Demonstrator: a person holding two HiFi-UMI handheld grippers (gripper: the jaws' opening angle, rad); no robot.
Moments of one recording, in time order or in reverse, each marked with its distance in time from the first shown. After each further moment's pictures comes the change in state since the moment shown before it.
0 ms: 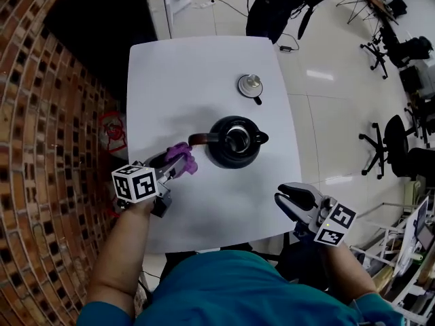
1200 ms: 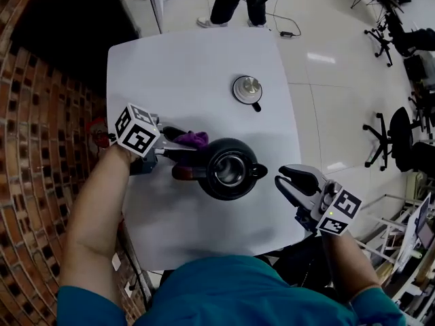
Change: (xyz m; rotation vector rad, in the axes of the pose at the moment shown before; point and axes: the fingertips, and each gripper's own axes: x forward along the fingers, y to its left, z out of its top) left arm 0.109 -0.017 0.032 0.295 0.646 -0.569; right arm 0.048 -0.097 0.035 -0.041 -0.014 -0.021
